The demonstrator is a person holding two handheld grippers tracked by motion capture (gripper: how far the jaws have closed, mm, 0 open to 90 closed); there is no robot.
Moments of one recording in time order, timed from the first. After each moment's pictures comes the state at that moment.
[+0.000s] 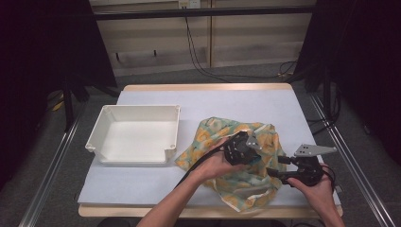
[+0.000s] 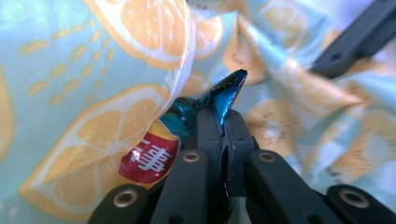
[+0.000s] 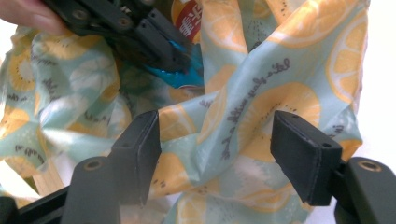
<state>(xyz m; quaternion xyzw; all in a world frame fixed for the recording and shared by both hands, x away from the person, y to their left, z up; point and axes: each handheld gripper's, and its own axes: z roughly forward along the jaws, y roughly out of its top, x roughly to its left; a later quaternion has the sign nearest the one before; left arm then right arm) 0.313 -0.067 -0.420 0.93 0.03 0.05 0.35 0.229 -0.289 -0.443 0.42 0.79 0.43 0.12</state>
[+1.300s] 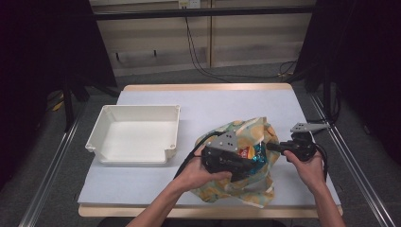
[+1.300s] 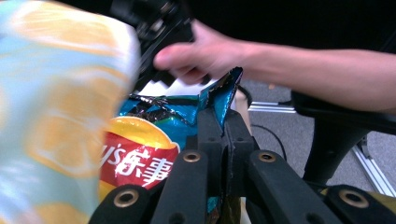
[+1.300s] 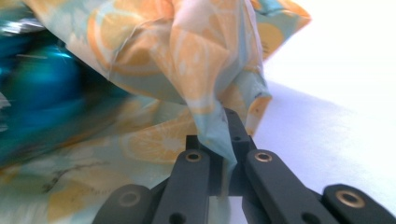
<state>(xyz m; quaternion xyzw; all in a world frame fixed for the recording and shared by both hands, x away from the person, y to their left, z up) 0.272 0.001 -0.361 0.85 -0.01 -0.06 0.53 0.294 -0.299 -0.440 0.44 0.77 0.45 0.09</state>
